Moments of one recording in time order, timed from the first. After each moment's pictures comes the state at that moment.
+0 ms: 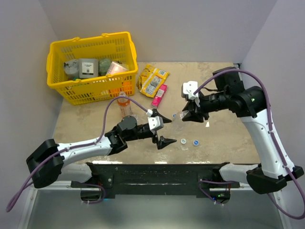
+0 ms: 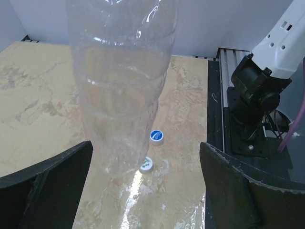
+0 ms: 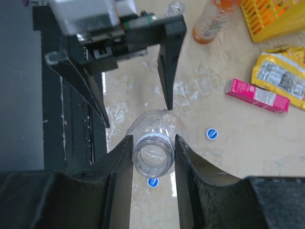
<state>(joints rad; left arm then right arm) -0.96 1.23 0.64 0.57 0.39 0.03 0.43 1.25 1.75 -1.36 -0.73 -0.78</state>
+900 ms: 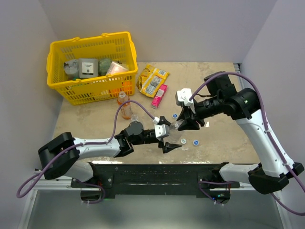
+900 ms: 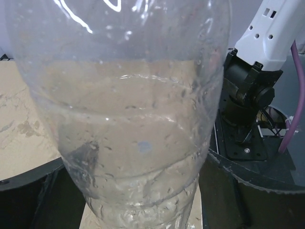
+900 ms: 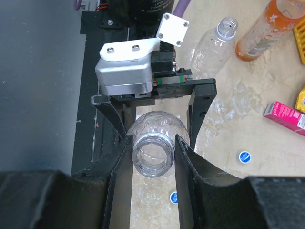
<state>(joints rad) -1.06 1.40 0.61 0.83 0.38 0.07 0.55 1.24 1.70 -1.37 -0.81 -0.75</state>
